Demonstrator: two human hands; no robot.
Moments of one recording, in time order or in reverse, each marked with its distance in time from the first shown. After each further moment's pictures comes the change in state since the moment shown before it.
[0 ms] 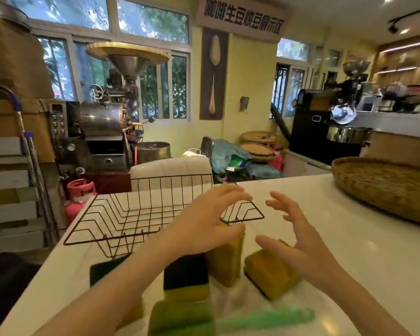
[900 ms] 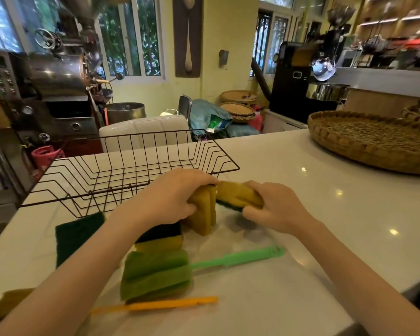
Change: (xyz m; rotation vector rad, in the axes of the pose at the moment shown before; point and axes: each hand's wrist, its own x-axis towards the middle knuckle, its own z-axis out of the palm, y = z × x) left_hand -0.007 -0.010 0.024 0.350 -0.273 -0.058; right_hand -0.006 0.025 -0.002 -0.604 -0.217 0.074
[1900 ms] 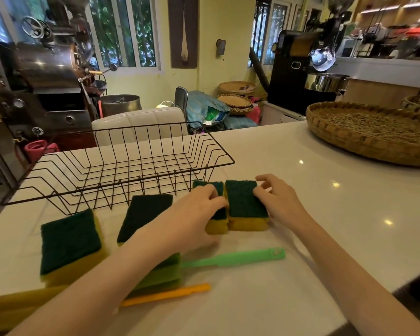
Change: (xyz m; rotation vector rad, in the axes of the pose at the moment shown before) left_hand 0.001 0.027 0.043 -0.066 -0.055 0.064; right_hand 0.002 0.025 0.019 0.478 0.114 0.391
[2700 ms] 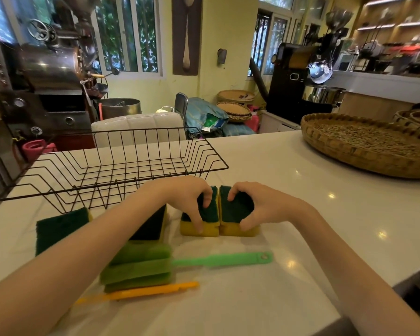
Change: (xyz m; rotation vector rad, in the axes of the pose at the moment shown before) left_hand 0.051 -0.028 -0.022 -0.013 -0.378 -0.102; right_hand 0.003 -0.034 -0.027 -0.349 -0.608 -0.237
